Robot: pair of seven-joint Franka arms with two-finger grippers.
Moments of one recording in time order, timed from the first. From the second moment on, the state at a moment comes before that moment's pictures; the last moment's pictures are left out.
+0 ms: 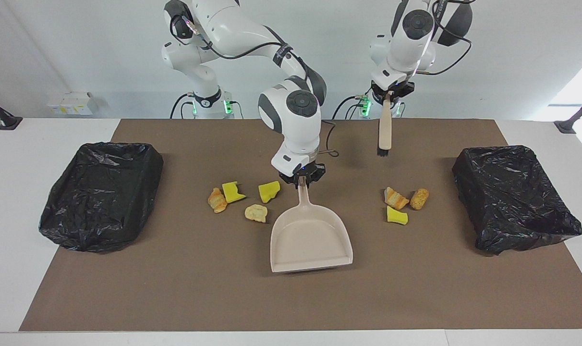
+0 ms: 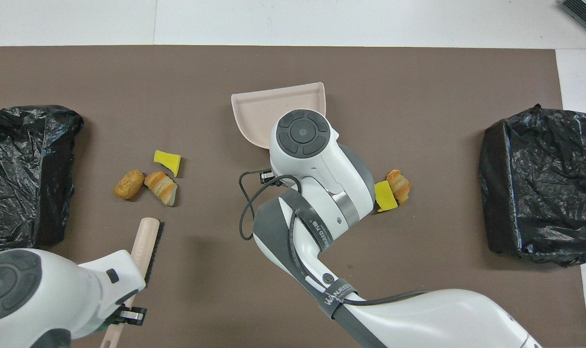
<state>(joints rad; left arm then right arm) -0.35 -0.51 -0.01 -2.37 0.01 1.56 -0.14 0.49 0.47 0.12 -1.51 -0.01 1.95 0.46</state>
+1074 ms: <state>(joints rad) 0.03 -0.15 -0.01 -2.24 0.02 1.89 -0.05 0.42 0.37 0.12 -1.62 -0.18 1.74 -0.61</state>
